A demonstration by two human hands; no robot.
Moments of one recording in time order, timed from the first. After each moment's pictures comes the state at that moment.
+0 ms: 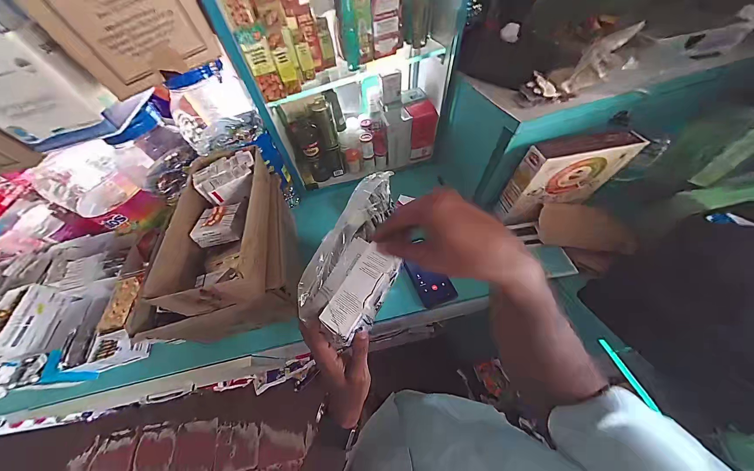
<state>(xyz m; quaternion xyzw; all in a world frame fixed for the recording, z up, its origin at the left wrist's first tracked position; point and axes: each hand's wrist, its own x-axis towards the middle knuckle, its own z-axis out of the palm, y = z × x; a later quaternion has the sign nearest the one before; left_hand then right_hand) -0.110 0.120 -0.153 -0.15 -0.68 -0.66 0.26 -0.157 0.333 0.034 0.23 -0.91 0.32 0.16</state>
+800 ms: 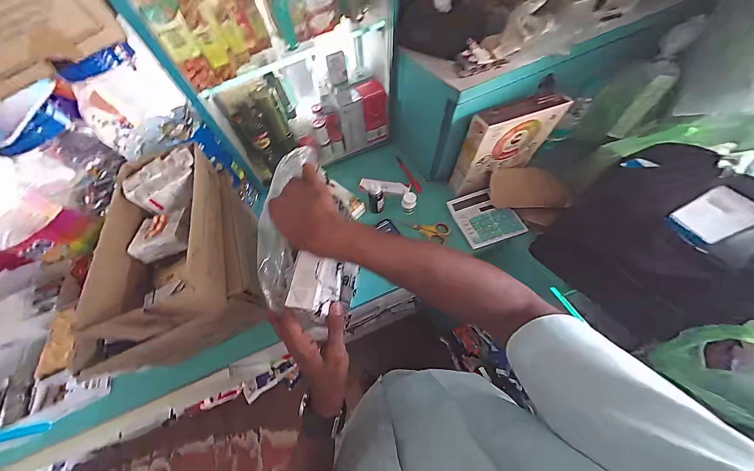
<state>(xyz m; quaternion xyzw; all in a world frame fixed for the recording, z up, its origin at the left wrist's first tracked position) -0.113 0.126 -0.139 -0.12 -0.75 -0.59 0.27 -0.239 0.234 0.009 0.12 -0.99 0.06 0.06</state>
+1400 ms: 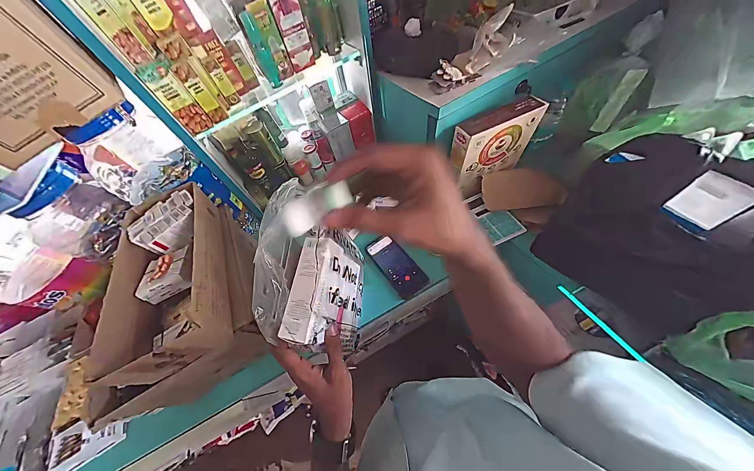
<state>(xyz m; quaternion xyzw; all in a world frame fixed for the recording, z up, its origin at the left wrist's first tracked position) -0.125 0.122 -0.143 -0.12 -0.74 -0.60 0.28 -0.159 0.348 0.037 0.27 -0.72 0.55 0.33</state>
